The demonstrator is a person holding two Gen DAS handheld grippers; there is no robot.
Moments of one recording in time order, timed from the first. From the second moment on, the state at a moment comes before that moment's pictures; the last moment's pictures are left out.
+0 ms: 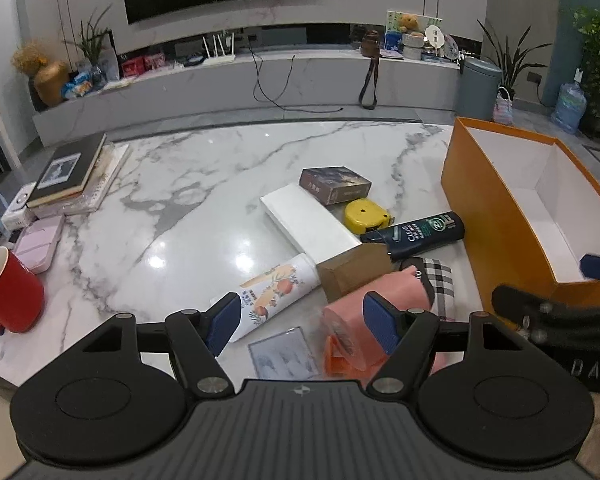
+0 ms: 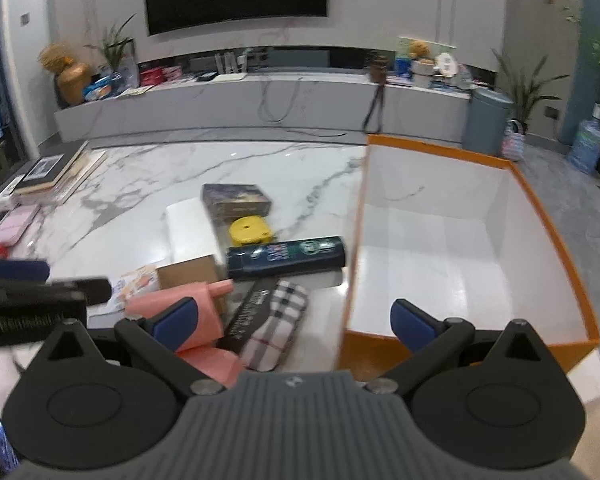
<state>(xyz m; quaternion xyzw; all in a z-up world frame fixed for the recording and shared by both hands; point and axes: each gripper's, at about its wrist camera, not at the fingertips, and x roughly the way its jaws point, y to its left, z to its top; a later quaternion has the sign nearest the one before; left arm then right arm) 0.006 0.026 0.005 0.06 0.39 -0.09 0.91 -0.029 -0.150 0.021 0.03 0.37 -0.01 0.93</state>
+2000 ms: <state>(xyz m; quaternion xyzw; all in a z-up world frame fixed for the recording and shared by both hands) 0.091 0.094 -0.073 -0.07 0.61 -0.03 0.79 0.039 -0.067 -0.038 -0.07 0.44 0.15 0.88</state>
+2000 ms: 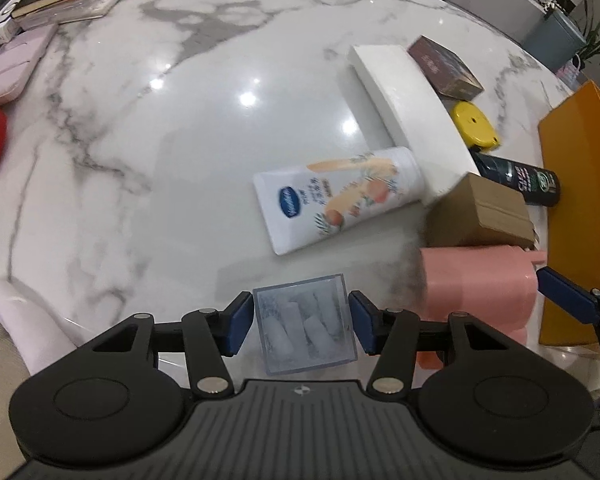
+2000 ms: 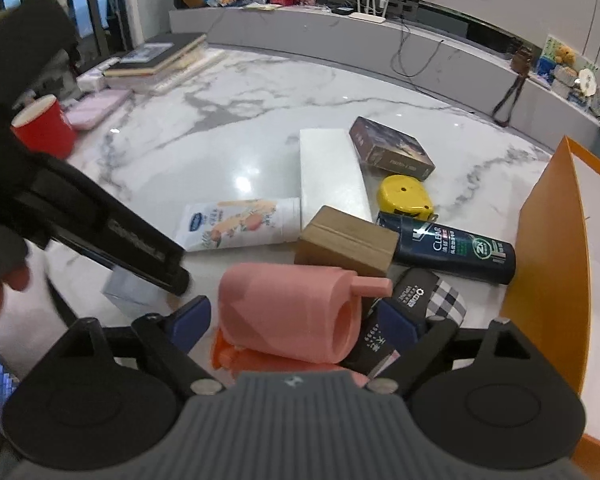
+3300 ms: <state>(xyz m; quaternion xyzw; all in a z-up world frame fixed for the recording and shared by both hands) 0.076 -0.040 0.061 -0.01 0.51 -0.24 0.82 0.017 -0.217 0.070 -0.05 0.40 0.05 0.91</state>
